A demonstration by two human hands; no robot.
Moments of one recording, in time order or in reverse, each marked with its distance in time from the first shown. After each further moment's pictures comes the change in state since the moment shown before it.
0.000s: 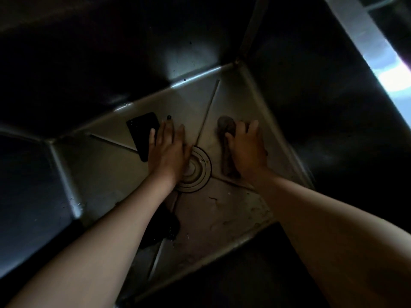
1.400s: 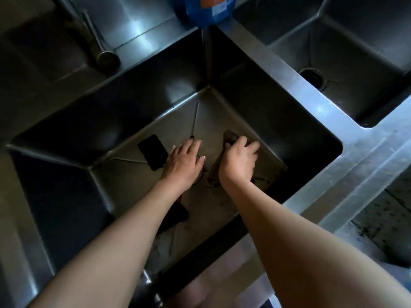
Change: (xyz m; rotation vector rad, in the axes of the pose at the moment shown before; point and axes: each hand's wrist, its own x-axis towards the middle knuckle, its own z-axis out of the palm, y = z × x) left_hand -0.054 0.064 -0.086 -0.026 -0.169 0.251; right_hand -0.095 -0.045 -0.118 0.389 0.029 0.606
